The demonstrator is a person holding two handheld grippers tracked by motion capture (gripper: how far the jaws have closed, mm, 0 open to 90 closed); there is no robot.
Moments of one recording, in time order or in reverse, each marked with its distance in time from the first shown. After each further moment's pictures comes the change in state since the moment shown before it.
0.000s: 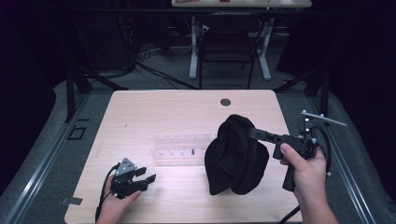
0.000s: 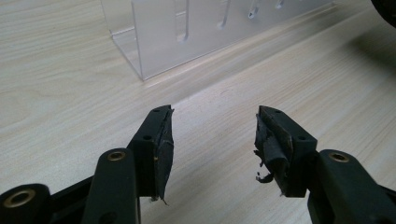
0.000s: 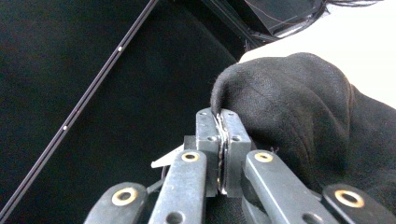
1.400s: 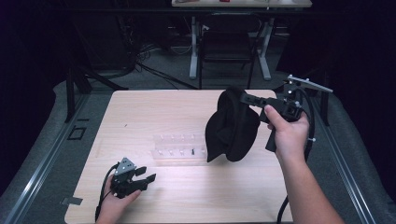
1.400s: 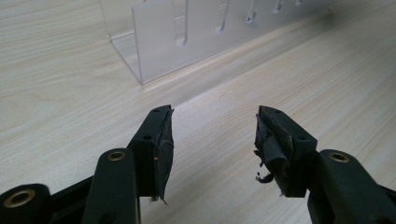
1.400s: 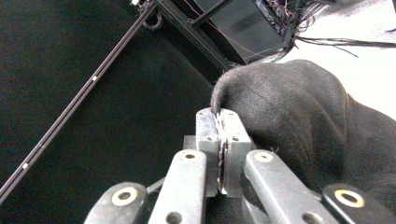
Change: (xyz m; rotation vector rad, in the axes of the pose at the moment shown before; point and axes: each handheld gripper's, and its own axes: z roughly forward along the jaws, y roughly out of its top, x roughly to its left) left arm 0.001 0.001 -0.001 -0.009 -0.012 0.000; right arm 0.009 0.063 0.047 -0.093 -0.102 -0.037
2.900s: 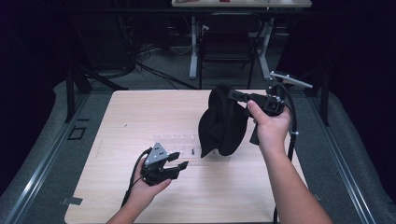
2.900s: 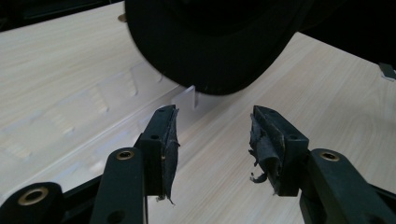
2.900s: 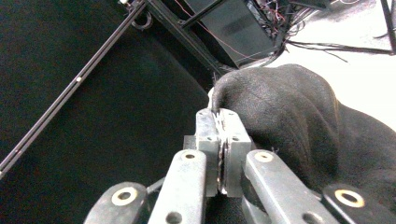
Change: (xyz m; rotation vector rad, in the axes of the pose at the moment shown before) left arm -0.079 0.083 0.026 -0.131 -0.132 0.172; right arm 0.001 -0.001 0.039 -0.008 -0.044 -0.021
